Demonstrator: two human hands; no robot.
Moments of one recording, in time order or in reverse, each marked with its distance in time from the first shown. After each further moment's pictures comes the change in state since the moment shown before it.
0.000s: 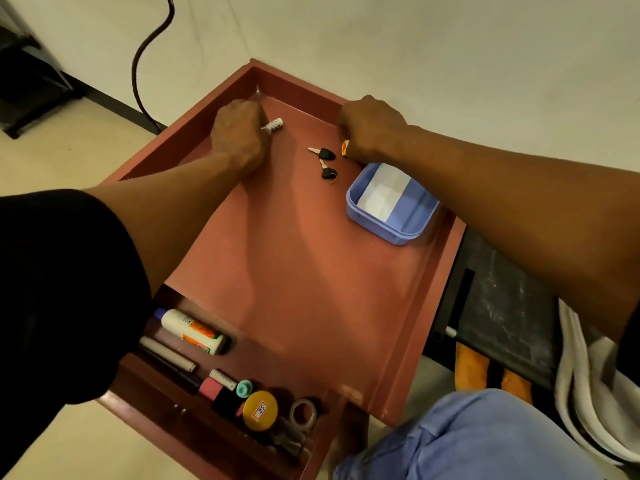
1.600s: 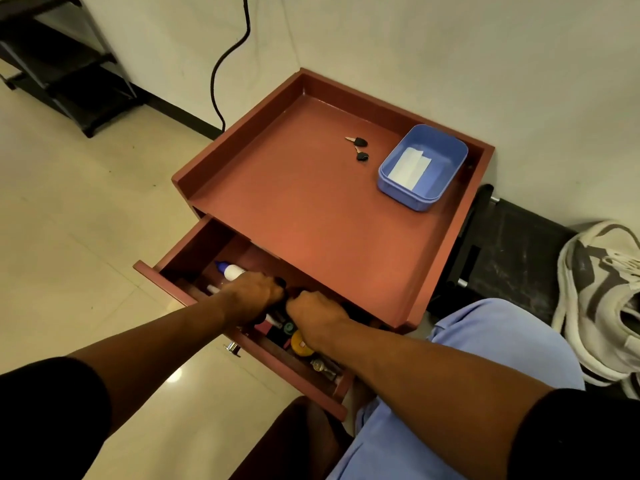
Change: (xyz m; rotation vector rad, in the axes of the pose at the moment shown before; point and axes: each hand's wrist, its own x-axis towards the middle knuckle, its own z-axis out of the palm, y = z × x) left_hand -0.292 -0.098 -0.010 0.485 -0.788 0.648; right_hand -0.255 -0.210 0.110 0.131 -0.583 -0.223
